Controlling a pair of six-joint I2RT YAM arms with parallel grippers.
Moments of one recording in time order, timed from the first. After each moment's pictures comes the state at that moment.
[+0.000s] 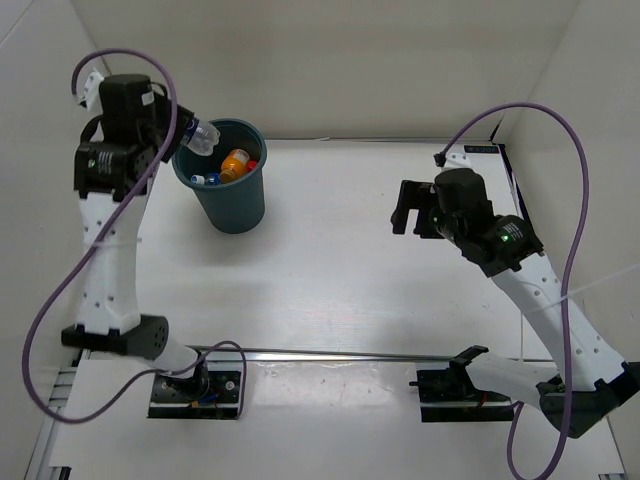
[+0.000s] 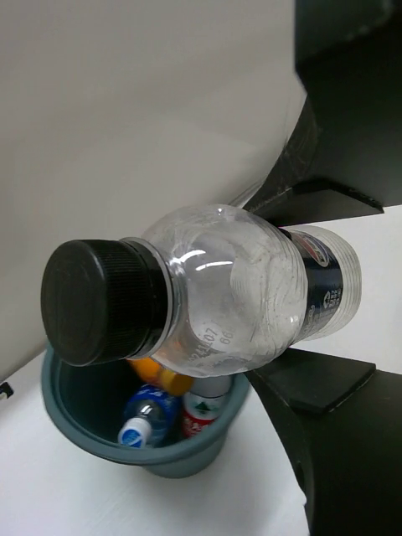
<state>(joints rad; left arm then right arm) -0.15 1.45 2.13 -1.11 -0.30 -0.99 0.56 1.09 1.33 -0.87 0.23 0.42</state>
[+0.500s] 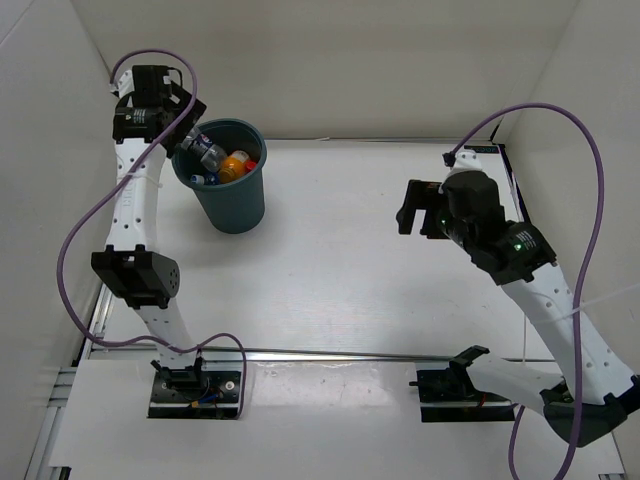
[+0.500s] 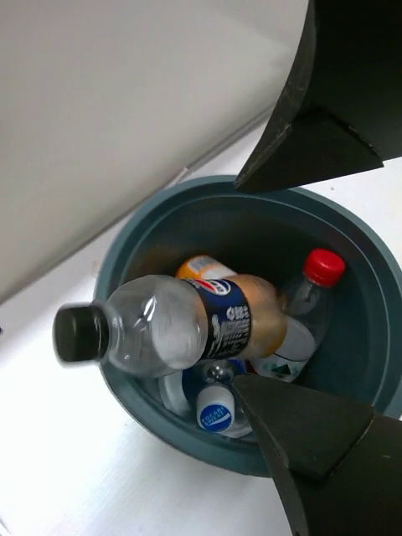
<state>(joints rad) -0.01 1.88 2.24 -1.00 -0.22 -0.85 0.56 1.04 1.33 -0.87 0.23 0.39</state>
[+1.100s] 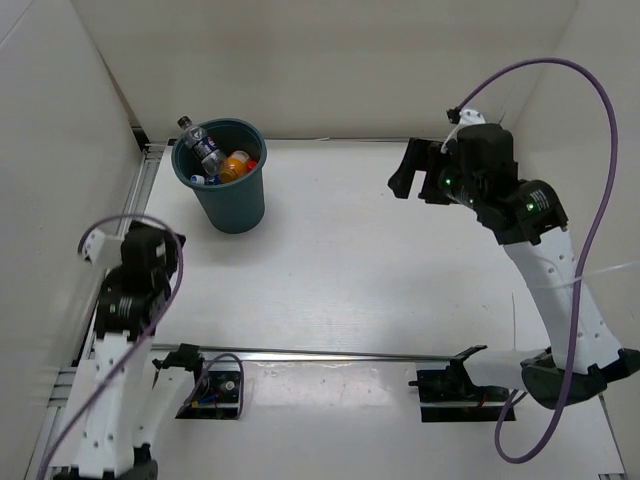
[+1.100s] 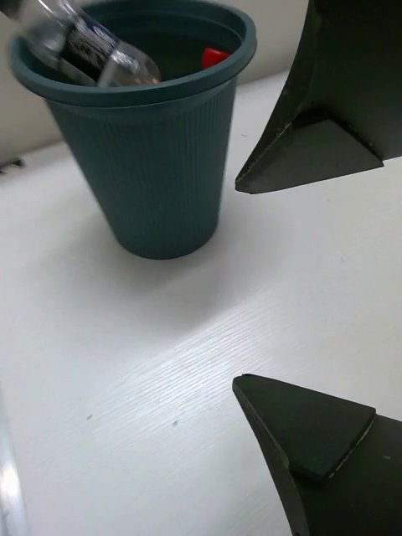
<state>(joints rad) -0.08 0.73 1.00 -0.91 -0.51 -1.06 0.49 1.24 1.71 -0.99 0.08 0.42</state>
